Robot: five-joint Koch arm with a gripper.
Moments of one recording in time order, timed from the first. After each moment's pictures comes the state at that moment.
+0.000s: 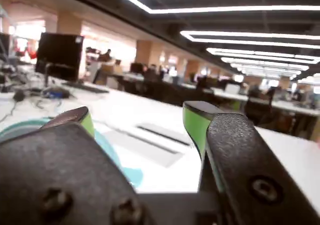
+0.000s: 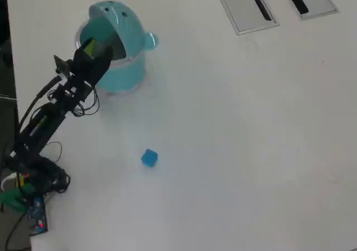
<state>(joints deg) -32.1 108.4 88.6 1.3 -99.0</state>
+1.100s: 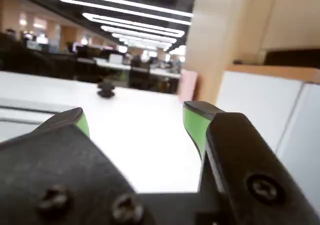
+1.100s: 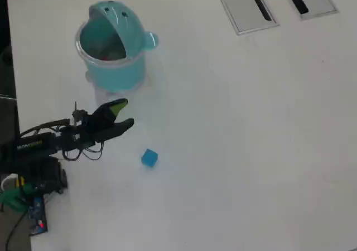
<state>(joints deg) 5.4 125.5 119.4 -9.3 -99.2</state>
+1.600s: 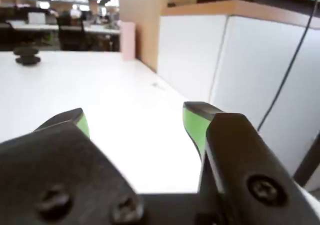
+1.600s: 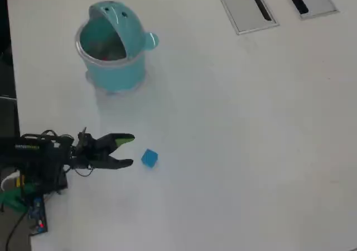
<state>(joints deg) 23.8 129.9 127.4 0.7 -94.0</state>
